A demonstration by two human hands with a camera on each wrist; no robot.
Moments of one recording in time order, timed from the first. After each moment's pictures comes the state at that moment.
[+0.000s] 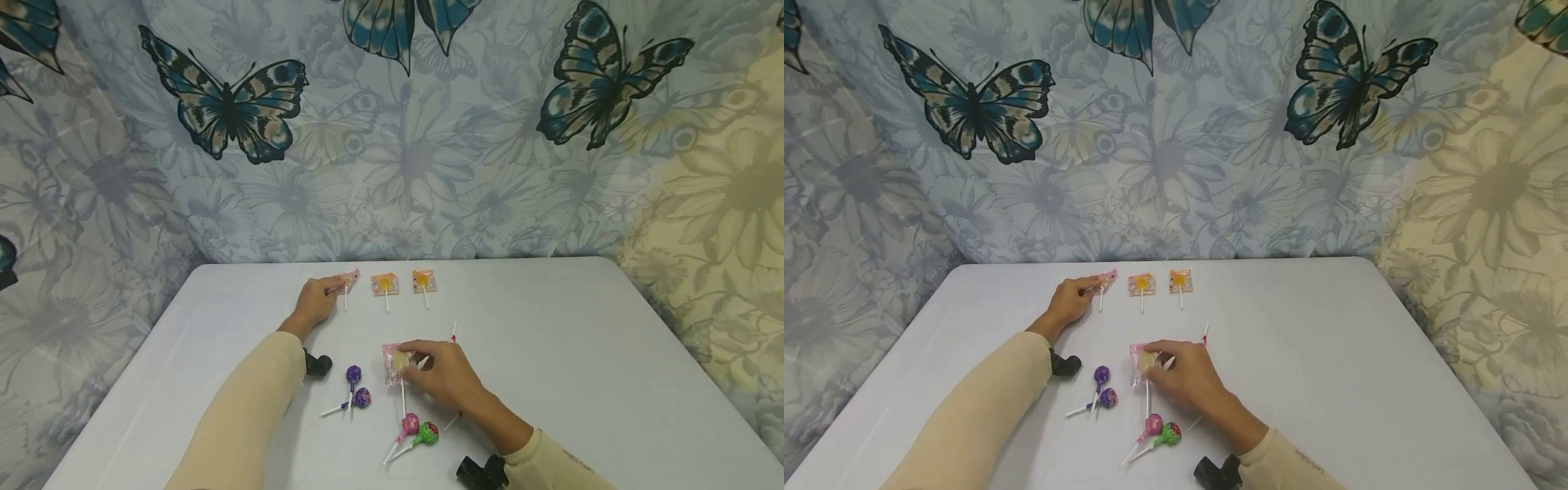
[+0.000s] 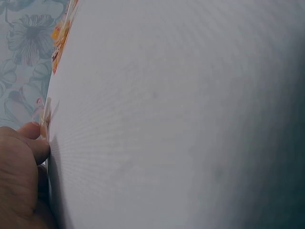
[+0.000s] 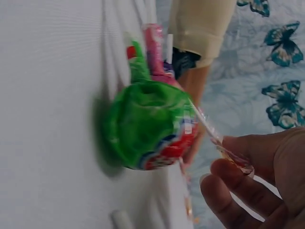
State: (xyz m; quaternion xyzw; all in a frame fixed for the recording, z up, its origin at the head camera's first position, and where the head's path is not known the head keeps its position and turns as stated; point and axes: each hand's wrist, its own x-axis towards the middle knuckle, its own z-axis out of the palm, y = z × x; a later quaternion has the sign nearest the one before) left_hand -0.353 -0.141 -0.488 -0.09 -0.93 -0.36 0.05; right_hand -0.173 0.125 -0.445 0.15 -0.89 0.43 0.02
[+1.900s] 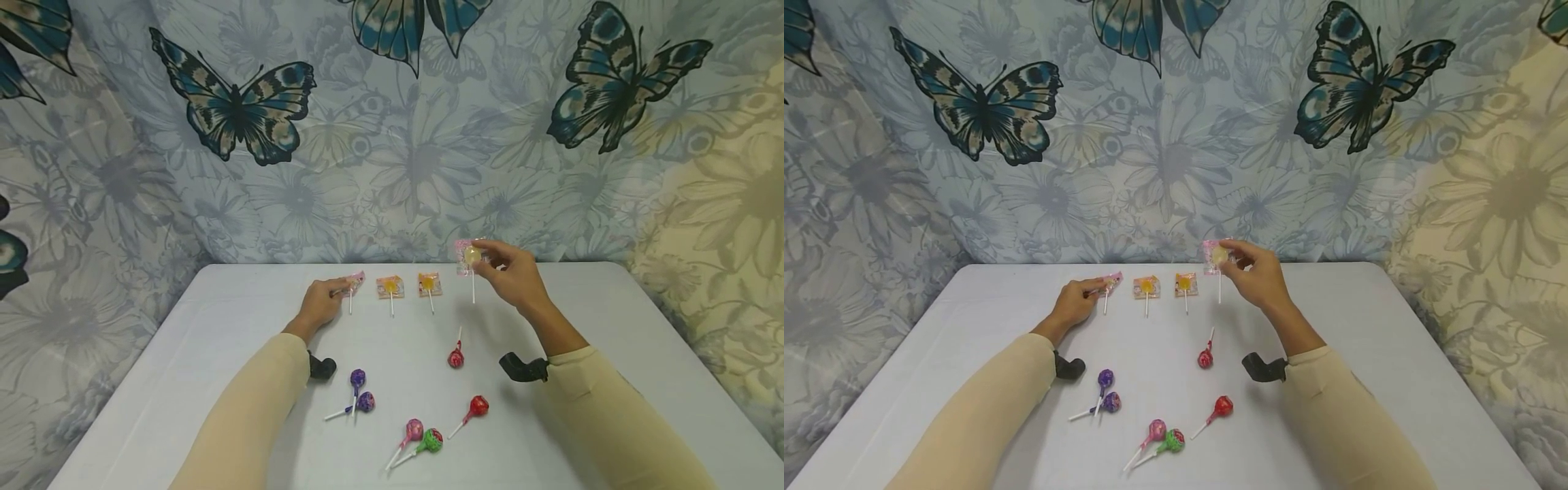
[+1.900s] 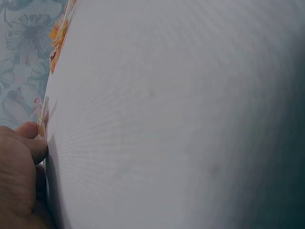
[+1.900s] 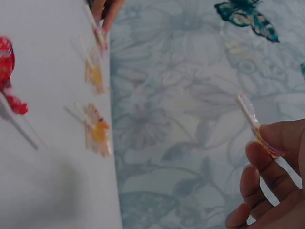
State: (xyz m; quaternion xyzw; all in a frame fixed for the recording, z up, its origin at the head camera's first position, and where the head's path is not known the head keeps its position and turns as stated) left_hand -0.354 -0.143 -0.491 -0.11 -0.92 -0.38 0.08; right_hand -0.281 0.222 -0.371 0.12 -0.87 0.45 0.17
